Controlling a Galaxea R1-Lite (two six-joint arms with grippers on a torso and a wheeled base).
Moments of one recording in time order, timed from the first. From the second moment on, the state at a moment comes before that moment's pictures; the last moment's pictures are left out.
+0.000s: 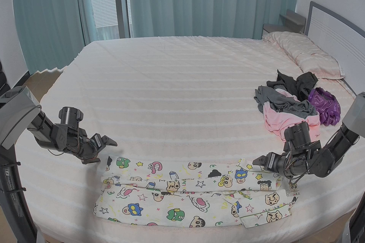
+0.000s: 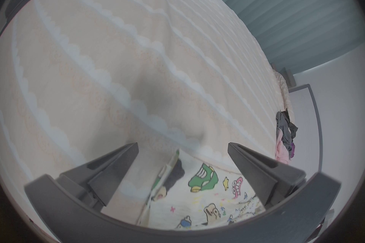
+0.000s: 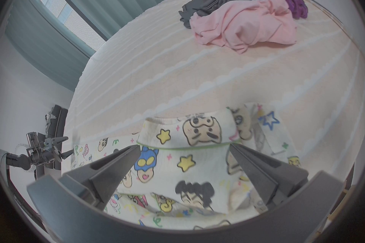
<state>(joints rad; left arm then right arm) 0.05 2.21 -1.02 -0.27 -0.36 -0.60 0.30 2.02 -0.63 -0.54 -0.03 0.62</state>
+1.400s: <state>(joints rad) 0.01 1.92 -0.69 -0.40 -0.45 -0.72 0.21 2.08 -0.47 -0.71 -0.03 0.62</state>
